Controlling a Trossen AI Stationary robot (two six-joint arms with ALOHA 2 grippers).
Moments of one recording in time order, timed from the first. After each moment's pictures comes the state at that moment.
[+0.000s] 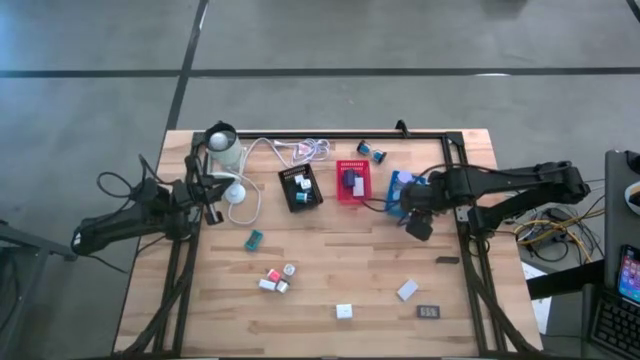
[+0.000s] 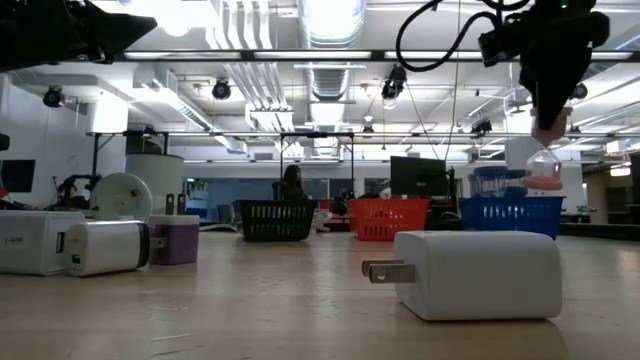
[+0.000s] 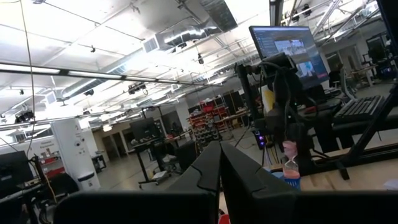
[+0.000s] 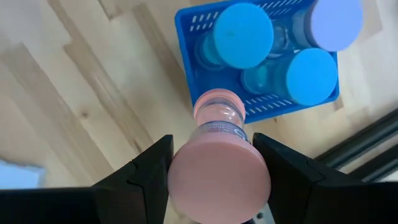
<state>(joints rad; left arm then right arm) 0.21 0.02 0.14 0.21 -0.03 0.37 0.05 1.21 1.04 -1.30 0.20 0.55</state>
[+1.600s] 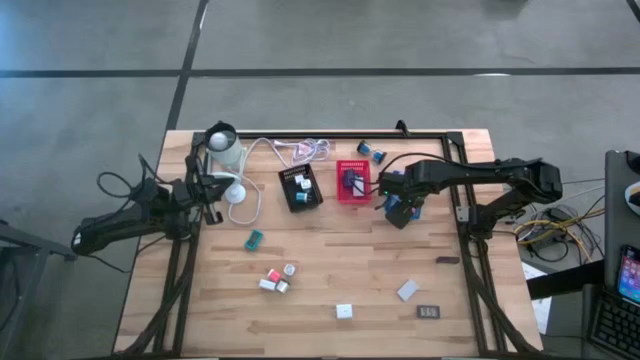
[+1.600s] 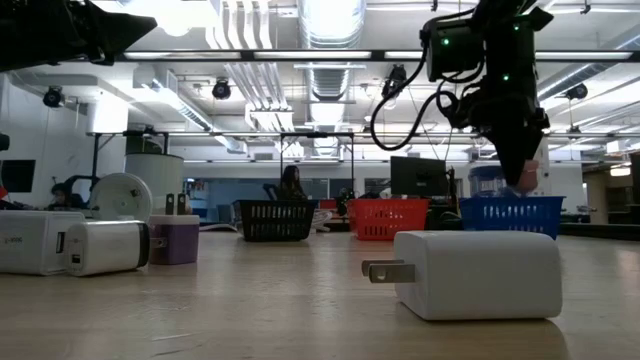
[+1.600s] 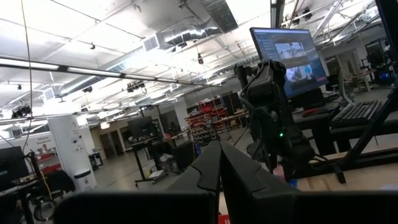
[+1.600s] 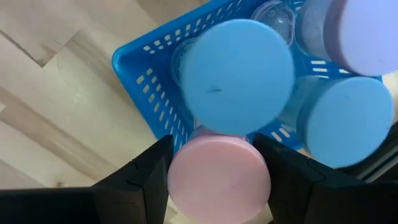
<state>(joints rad) 0.21 0.02 0.14 0.21 -0.03 0.34 -0.19 1.44 0.98 -1.13 0.13 0.56</state>
